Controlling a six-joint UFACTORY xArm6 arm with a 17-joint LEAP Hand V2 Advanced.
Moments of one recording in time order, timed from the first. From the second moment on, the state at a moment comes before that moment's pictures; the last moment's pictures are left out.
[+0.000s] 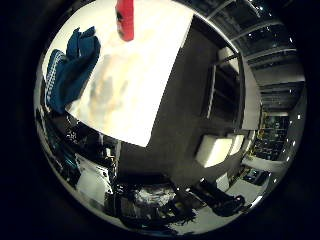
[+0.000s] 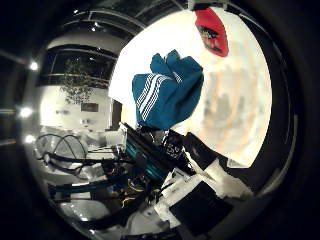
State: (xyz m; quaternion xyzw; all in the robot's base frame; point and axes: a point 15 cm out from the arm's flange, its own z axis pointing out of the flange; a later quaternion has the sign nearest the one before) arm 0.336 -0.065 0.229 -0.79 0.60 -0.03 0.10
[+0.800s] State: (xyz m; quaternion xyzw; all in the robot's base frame) arm 0.404 -0.086 0.265 -0.61 0.74 -0.03 0.28
